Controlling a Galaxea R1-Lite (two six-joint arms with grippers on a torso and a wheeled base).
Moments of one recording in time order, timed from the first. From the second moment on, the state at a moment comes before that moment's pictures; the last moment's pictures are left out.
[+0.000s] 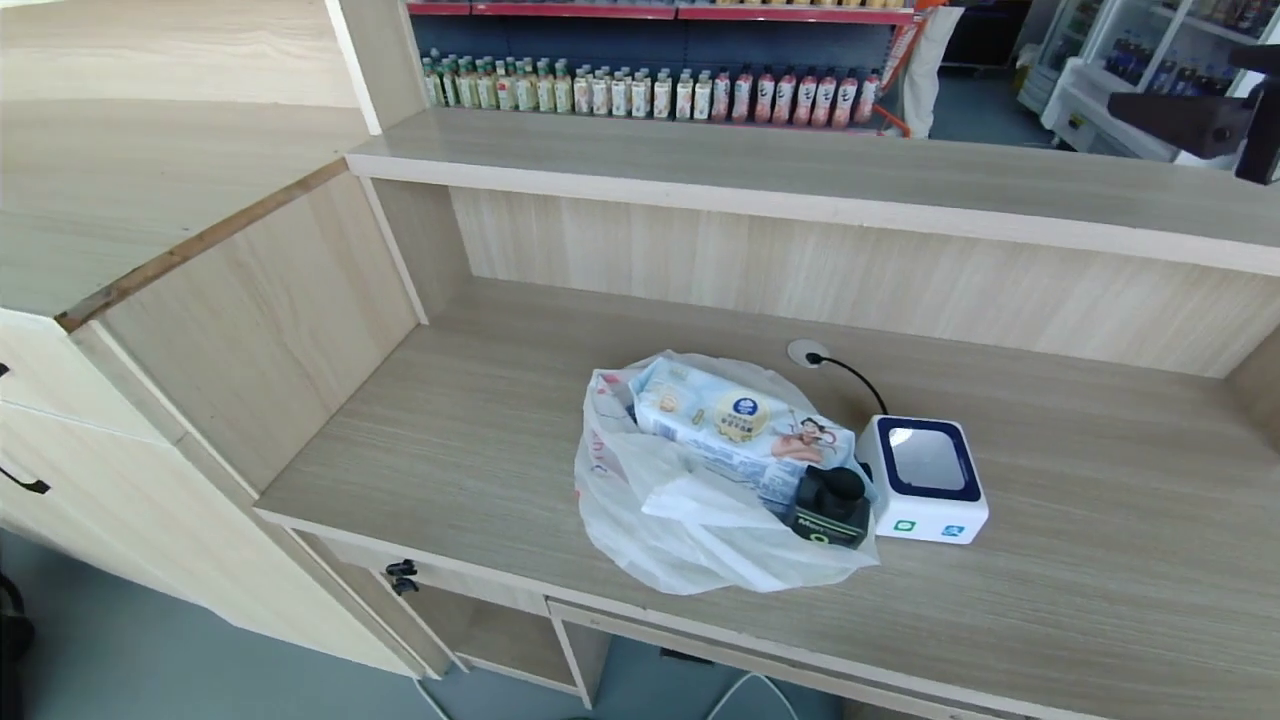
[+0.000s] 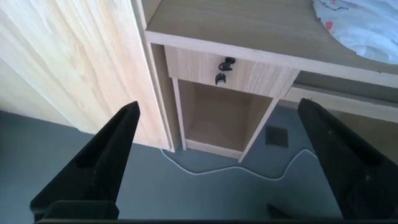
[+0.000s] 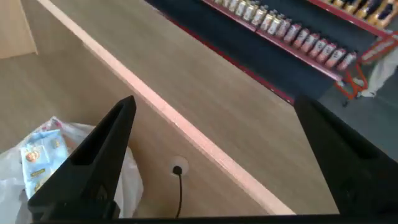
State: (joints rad) left arm -0.08 0.09 0.00 0.00 0.00 0.00; right arm -0.03 1.38 -1.30 -0.22 0.26 -0.31
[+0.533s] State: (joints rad) left arm -0.08 0.09 0.00 0.00 0.00 0.00; right arm -0.10 0.81 -0.71 0.01 -0.04 -0.11
